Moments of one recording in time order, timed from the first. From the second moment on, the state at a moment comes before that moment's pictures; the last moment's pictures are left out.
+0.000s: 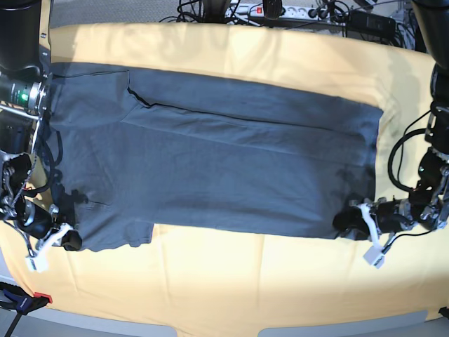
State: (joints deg) left arm -44.8 -40.4 39.1 49.0 -65.6 -43.7 41.7; right arm 38.8 26.8 5.9 40.8 28.7 40.0 -37.0
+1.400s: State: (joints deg) left arm -45.1 -39.6 24.4 49.0 -89.5 -43.6 74.3; right arm 18.3 40.2 -1.2 74.7 33.8 40.5 -45.4
